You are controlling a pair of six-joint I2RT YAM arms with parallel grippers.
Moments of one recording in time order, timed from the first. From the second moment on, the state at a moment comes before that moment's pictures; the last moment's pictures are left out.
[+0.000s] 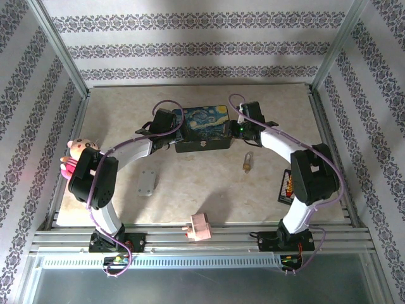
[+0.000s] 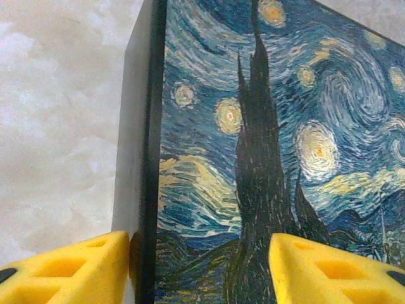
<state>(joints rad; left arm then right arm) -0.40 1.74 1.12 -0.17 0.01 -0.72 0.30 1.74 1.15 -0.25 -0.21 0.44</state>
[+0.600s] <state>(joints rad) -0.16 1.23 0.77 -0.15 -0.13 -0.62 0.17 1.03 0.71 -0.31 0.05 0.36</state>
